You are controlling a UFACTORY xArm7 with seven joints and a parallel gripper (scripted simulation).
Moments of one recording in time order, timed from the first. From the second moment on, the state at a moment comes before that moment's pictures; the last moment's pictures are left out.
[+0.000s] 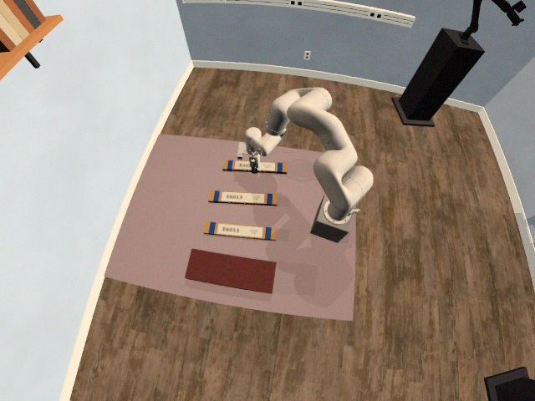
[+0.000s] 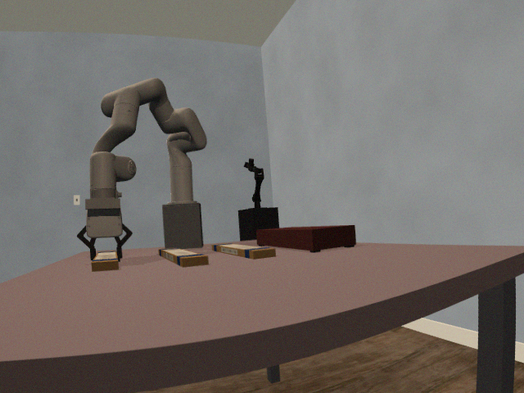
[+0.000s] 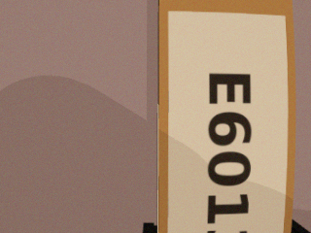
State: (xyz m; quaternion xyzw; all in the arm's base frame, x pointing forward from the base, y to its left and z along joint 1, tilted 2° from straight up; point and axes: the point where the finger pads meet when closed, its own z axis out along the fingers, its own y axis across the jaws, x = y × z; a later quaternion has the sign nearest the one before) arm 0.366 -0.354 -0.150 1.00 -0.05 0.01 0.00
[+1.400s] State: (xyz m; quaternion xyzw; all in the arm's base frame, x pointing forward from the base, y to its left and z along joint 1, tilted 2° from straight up) arm 0.367 -0.355 -0.150 1.00 -0.05 0.01 0.00
